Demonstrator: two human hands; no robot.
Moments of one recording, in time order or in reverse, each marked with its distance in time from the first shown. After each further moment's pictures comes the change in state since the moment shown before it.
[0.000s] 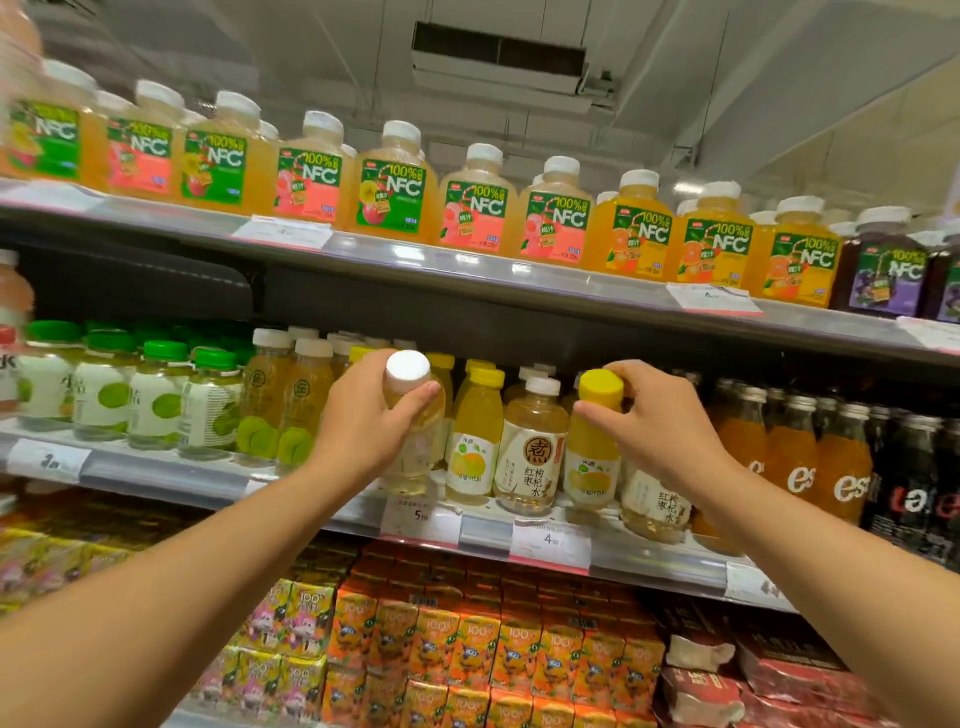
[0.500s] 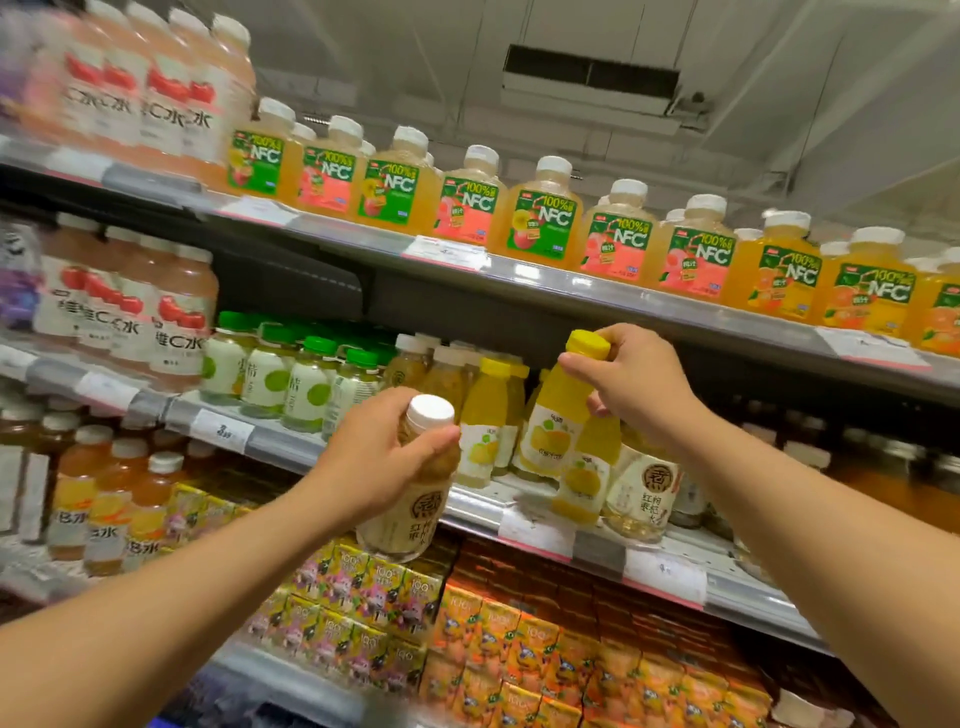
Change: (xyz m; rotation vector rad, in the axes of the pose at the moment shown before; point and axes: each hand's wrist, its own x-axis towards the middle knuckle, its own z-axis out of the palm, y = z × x) left_hand -0.041 -0.050 -0.116 0.009 -0.158 -0.027; right_hand 0.048 -0.135 0.057 0.303 -0.107 0.023
